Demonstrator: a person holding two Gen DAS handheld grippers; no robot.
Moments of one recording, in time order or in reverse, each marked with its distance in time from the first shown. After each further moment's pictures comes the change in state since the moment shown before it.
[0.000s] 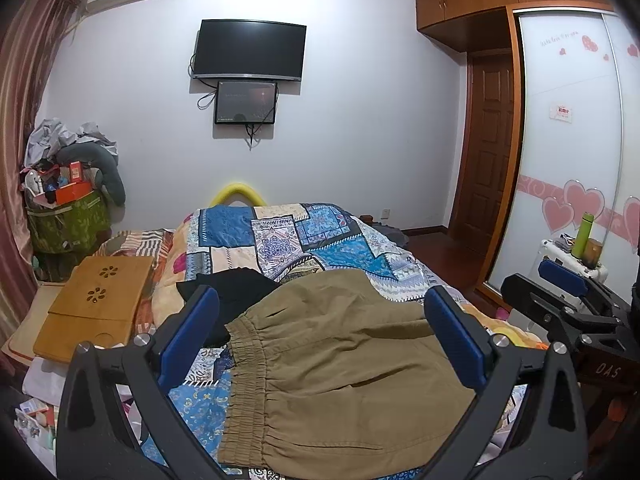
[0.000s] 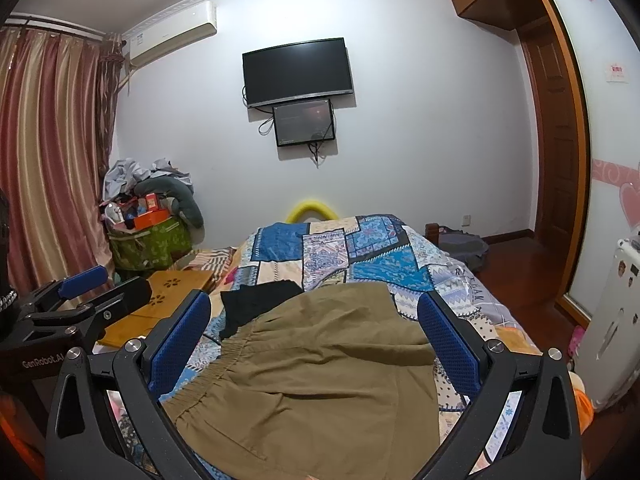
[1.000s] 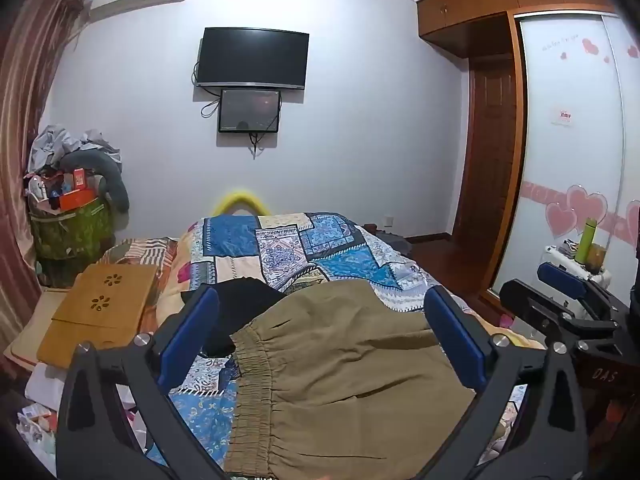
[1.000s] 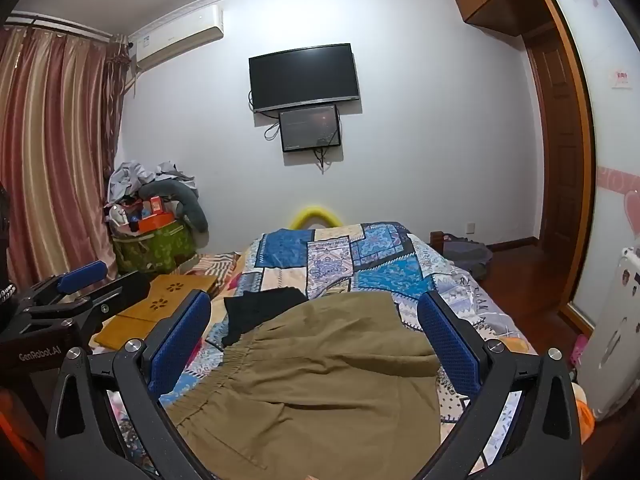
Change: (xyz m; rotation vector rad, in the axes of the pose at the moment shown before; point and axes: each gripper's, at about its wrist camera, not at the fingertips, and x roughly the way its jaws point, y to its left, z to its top) left arm -0.007 -0.001 0.015 -0.004 -0.008 0.006; right arm 0.003 0.000 0.004 -0.015 -0.027 0.021
